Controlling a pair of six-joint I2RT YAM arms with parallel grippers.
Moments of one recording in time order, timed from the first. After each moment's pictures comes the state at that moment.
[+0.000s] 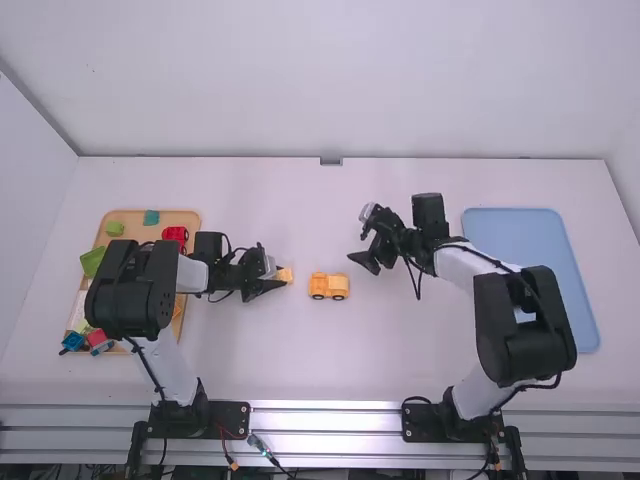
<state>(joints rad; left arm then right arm) 0.06 1.92 0.67 0.17 1.04 1.14 0.19 1.74 0.83 0.04 -0.80 -0.71</state>
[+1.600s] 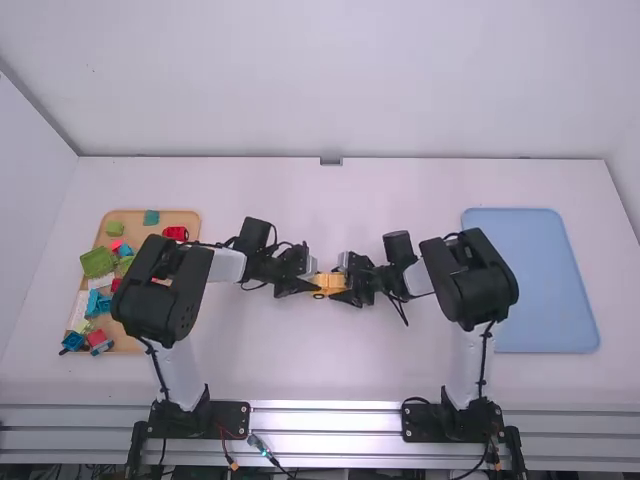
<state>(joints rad) -0.22 1.92 0.83 -0.01 0.95 1.09 0.30 2.11 0.74 0.41 -1.01 -0.84</state>
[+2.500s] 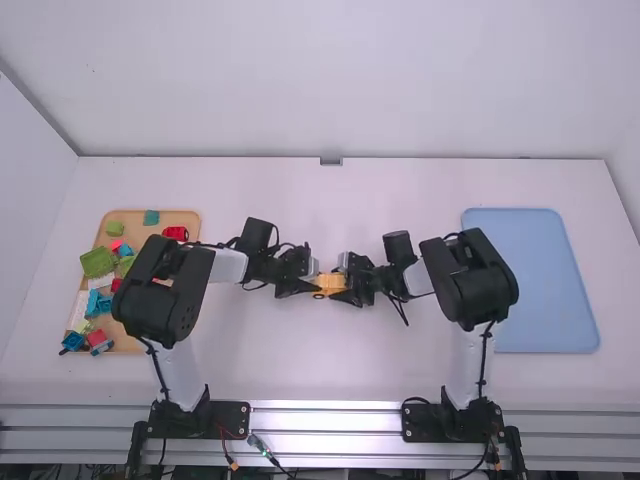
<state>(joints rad) -0.23 1.92 0.83 -0.01 0.93 1.09 0.30 2.11 0.74 0.41 -1.01 -0.84</state>
